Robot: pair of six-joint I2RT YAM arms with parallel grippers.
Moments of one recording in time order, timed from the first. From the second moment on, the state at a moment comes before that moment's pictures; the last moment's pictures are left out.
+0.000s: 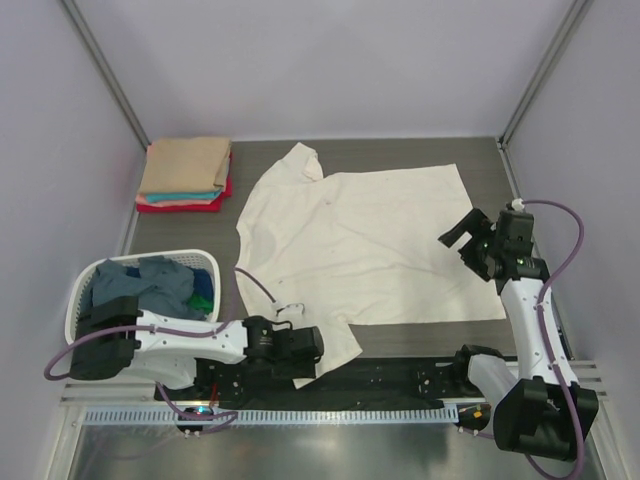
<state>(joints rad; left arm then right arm) -1.43 1.28 0.63 -0.63 -0.17 -1.42 -0.18 0.96 0.74 -0.55 -0.19 0.60</state>
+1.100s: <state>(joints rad) -0.98 1.14 0.69 -0.58 -0.04 -0.93 -0.53 0.86 0.49 -0.70 0.36 0.95</state>
